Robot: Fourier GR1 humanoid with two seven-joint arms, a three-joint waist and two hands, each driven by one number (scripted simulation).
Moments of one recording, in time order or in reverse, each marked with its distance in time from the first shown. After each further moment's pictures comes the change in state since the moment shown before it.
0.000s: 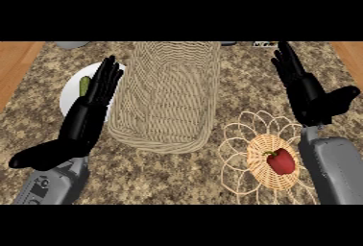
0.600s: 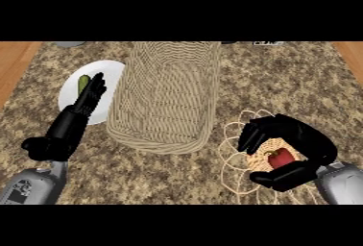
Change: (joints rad) left arm 0.083 0.127 0.030 0.077 -0.022 -0.074 0.077; right arm 0.161 -0.169 0.216 -0.171 0.025 0.559 -0.472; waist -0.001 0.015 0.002
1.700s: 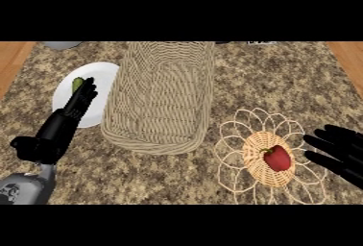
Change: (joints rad) left arm 0.040 0.029 0.049 0.013 0.012 -0.054 0.016; right arm 0.368 -0.447 -0.264 -0.602 0.592 -0.112 0.139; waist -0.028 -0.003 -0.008
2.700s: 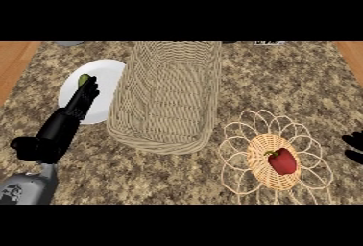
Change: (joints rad) left arm 0.002 -0.069 0.065 -0.018 -0.070 -0.084 0.015; right arm 0.087 0.079 -0.256 0.078 0.025 0.205 -0.178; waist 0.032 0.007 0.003
